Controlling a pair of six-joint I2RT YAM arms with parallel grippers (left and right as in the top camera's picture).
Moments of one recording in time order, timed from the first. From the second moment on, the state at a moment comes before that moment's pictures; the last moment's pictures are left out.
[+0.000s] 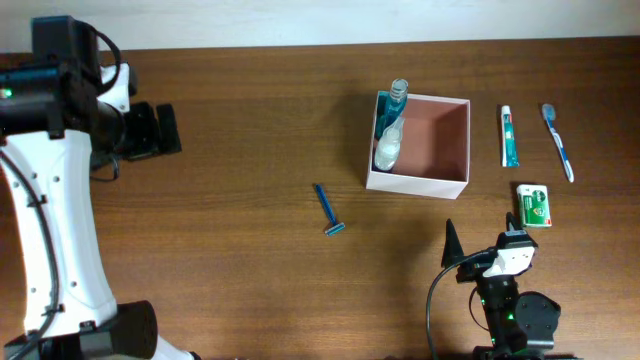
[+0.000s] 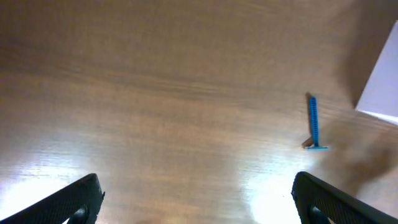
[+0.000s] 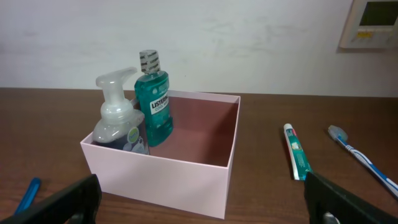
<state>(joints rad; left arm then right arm) 0.10 1.74 2.16 -1.69 0.07 -0.09 -0.09 0.01 0.01 -0.06 -0.17 0.00</state>
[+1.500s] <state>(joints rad) 0.10 1.74 2.08 -1.60 0.05 -0.09 -0.09 0.19 0.32 -0.01 -0.09 -0.13</state>
